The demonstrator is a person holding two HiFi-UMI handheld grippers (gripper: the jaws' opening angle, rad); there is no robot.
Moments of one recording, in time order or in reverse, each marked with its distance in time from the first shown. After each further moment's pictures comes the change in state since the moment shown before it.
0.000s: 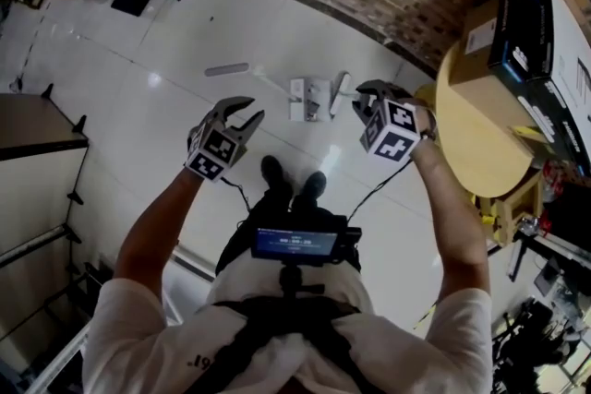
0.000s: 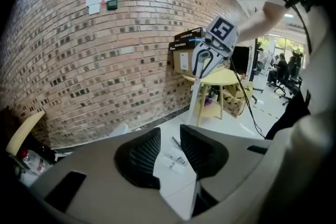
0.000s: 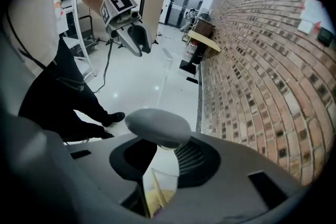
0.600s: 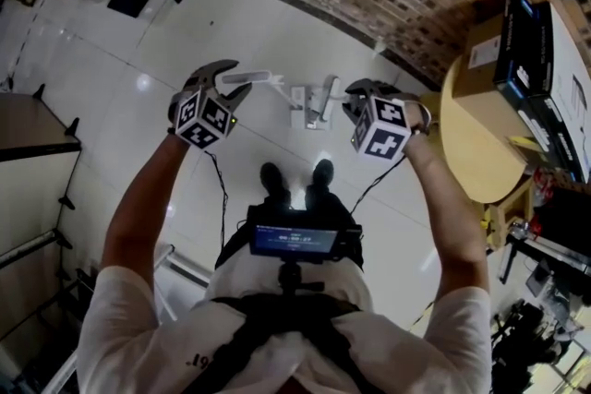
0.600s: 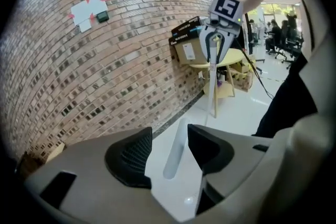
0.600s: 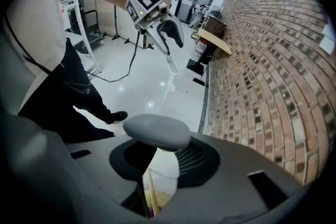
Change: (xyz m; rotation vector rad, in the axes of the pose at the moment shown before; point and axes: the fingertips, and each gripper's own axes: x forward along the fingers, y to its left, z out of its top) left arm -0.014 0.119 -0.008 0.282 0.060 0.111; right arm 0.019 -0.002 0.068 -0.088 0.065 0.055
